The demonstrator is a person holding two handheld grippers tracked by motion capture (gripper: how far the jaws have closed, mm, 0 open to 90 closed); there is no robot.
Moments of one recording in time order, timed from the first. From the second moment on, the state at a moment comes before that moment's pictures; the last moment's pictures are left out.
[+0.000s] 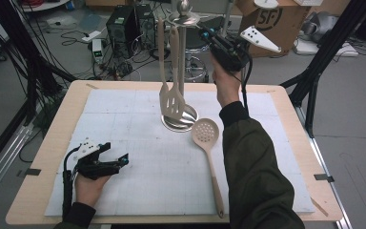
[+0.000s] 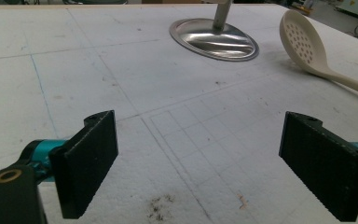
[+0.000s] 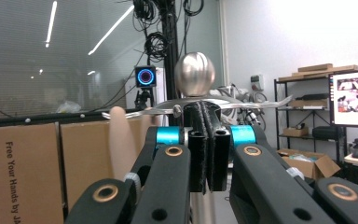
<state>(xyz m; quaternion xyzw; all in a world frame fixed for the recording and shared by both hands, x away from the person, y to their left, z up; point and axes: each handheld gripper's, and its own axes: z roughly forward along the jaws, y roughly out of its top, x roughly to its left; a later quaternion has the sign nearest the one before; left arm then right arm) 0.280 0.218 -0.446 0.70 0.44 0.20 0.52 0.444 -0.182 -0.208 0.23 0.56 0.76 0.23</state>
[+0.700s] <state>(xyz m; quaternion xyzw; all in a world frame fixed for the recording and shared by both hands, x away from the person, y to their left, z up) 0.279 0.217 -0.445 0.70 0.44 0.20 0.53 0.433 -0.157 -0.206 0.21 0.57 0.76 0.23</state>
